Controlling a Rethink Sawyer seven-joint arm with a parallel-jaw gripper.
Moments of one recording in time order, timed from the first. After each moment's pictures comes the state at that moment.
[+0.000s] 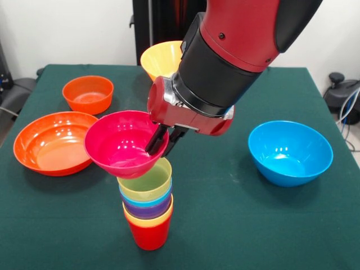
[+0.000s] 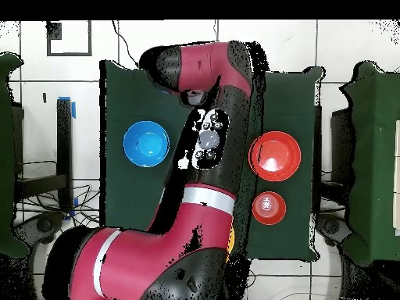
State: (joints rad) arm -0.01 -0.19 -0.37 0.66 -0.10 1.14 1.54
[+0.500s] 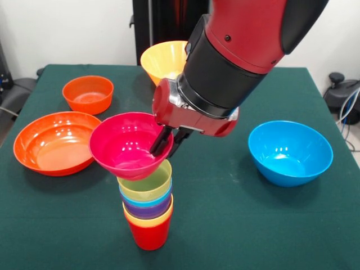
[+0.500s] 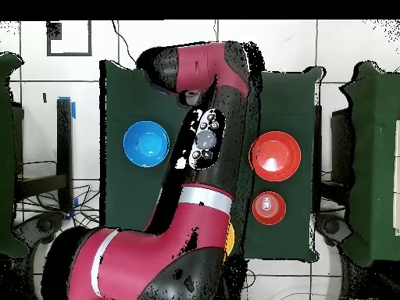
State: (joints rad) arm 0.00 -0.18 -0.37 0.66 -0.10 1.13 1.54
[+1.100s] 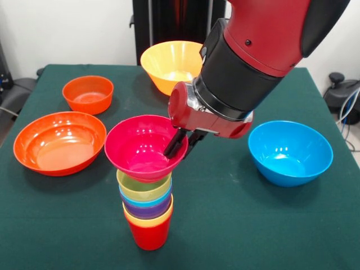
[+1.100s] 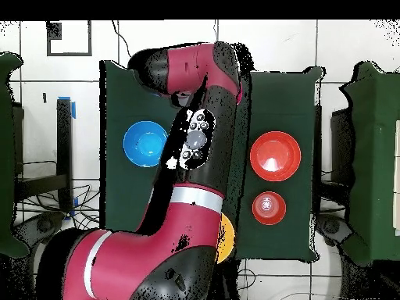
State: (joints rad) arm 0.02 -0.18 -0.37 0.66 -0.10 1.13 1.54
